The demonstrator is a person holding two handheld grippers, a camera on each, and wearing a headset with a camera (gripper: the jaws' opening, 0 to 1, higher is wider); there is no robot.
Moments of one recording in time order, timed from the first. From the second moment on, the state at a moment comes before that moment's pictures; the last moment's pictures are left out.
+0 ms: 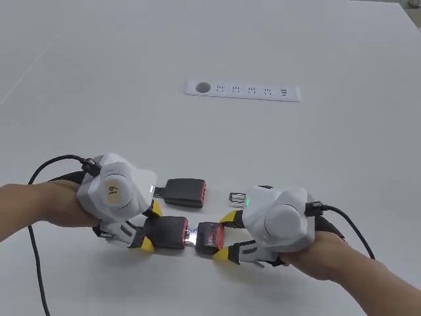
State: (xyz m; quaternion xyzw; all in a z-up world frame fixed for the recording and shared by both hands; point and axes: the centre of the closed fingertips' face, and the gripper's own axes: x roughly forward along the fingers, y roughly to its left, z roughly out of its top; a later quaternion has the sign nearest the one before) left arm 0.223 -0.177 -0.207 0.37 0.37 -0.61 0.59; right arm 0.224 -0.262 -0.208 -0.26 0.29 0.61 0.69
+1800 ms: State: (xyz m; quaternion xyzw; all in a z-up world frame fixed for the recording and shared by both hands) left arm 0.227 -0.176 -0.210 0.38 0.40 -0.59 0.59; right arm 0.222 -0.253 -0.205 -0.26 0.29 0.61 0.69
